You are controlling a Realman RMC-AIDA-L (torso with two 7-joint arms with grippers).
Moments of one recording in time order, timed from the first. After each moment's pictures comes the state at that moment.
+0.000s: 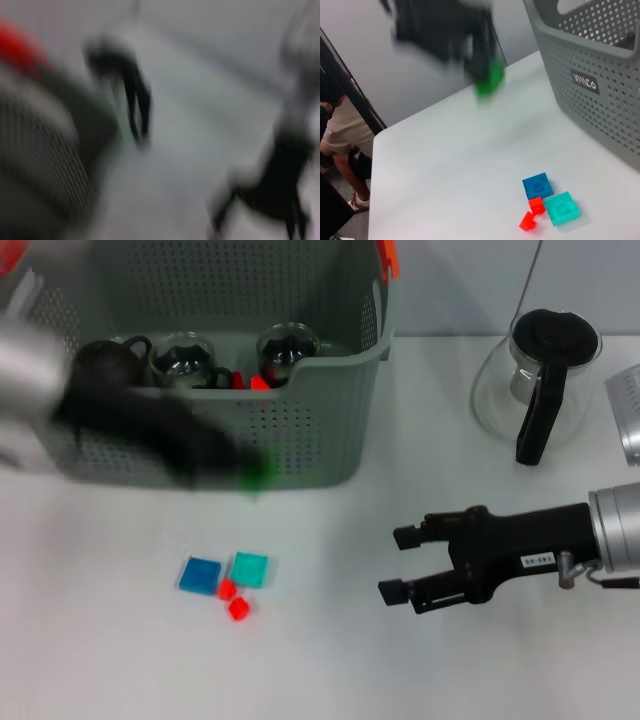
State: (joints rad) left arm -0.65 -2.12 0.83 1.44 2.31 1.95 -2.20; right arm 0.55 2.06 -1.15 -0.75 -1.91 -1.51 1.67
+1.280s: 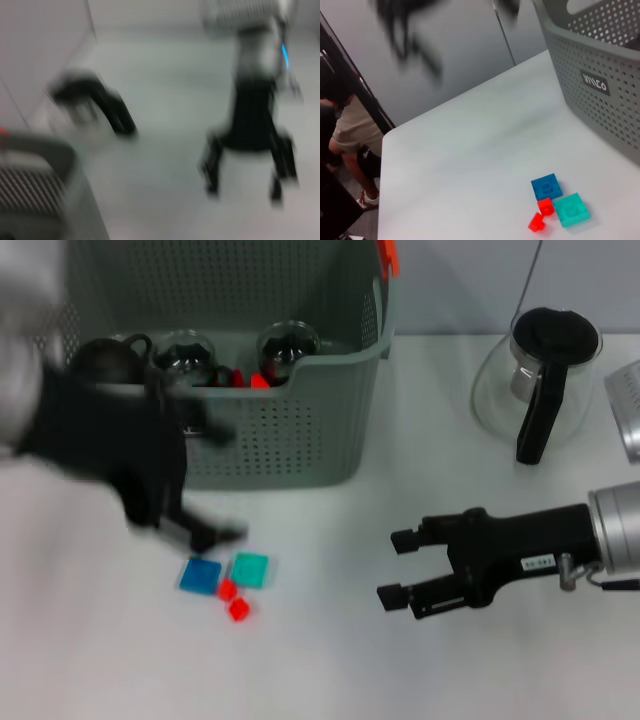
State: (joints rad) left arm -0.51 -2.11 1.01 1.77 2.26 1.97 -1.95; right arm 0.56 2.06 -1.15 -0.75 -1.91 -1.53 1.68
